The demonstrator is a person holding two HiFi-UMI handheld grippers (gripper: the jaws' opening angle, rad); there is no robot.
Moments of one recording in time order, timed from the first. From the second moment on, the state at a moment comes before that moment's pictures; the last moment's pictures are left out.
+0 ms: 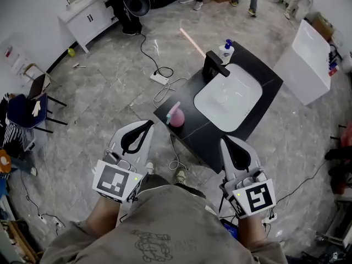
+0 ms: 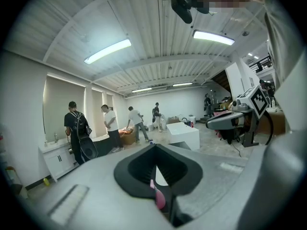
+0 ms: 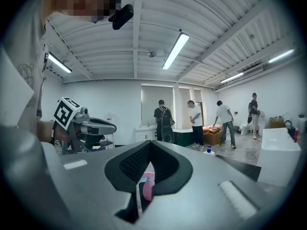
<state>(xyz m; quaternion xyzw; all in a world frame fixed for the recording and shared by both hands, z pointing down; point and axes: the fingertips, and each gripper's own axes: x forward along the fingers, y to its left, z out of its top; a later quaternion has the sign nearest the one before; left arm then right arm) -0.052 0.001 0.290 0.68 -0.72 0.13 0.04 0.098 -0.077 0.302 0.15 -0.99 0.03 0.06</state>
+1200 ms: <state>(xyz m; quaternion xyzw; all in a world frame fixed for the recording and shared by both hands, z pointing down) -0.147 -0.107 0.317 0.87 -0.48 0.11 0.03 0.033 -0.094 0.319 0.41 -0.90 0.05 0.11</state>
